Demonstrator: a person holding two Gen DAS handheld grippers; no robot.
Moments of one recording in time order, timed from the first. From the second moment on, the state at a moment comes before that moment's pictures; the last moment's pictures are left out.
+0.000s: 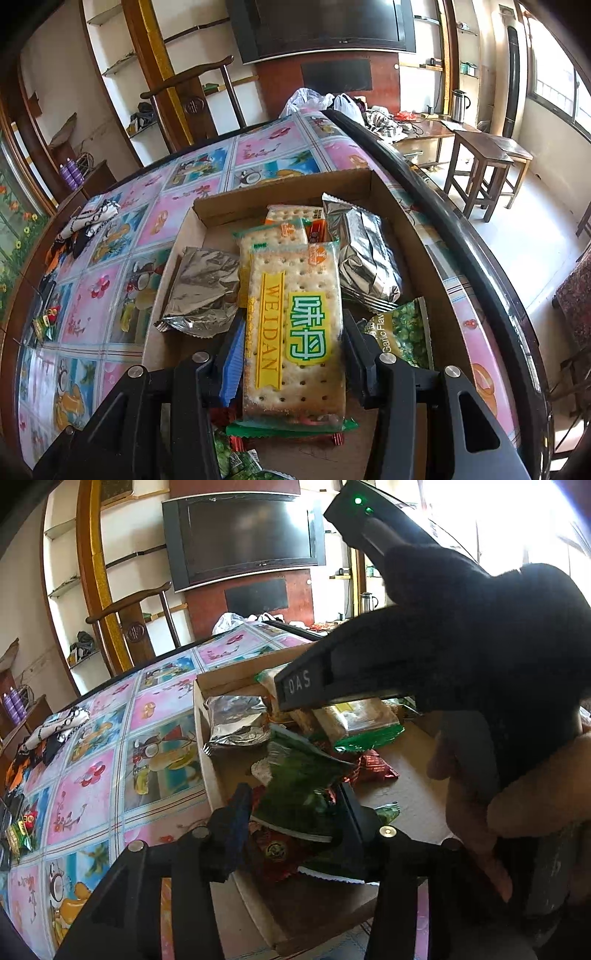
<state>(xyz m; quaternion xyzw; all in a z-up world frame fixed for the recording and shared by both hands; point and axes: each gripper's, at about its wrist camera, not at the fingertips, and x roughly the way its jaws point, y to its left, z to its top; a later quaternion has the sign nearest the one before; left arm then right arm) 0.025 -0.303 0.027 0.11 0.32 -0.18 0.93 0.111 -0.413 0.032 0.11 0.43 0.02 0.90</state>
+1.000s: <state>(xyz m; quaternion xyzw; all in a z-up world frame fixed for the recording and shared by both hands) 0.035 -0.255 0.055 0.03 0.29 -0.15 0.95 0.095 -0.446 0.059 0.17 0.35 -0.02 0.92</state>
